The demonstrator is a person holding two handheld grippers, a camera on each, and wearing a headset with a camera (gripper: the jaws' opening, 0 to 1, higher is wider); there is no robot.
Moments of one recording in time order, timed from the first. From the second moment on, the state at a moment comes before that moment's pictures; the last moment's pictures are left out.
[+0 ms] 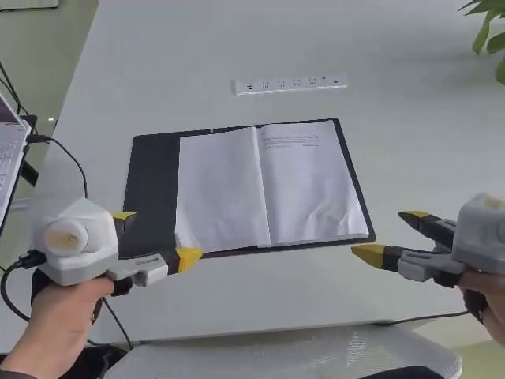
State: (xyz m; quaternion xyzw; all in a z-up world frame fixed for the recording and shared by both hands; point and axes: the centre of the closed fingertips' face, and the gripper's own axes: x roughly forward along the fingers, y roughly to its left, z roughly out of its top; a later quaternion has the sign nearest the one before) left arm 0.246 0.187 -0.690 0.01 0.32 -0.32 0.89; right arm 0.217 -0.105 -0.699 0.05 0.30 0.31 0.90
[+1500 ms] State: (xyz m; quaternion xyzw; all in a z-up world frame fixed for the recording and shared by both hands) left arm 0.287 -0.007 -0.718 0.08 0.31 -0.48 0.81; right arm 0.207 -0.133 -0.711 0.09 0.32 0.28 0.90
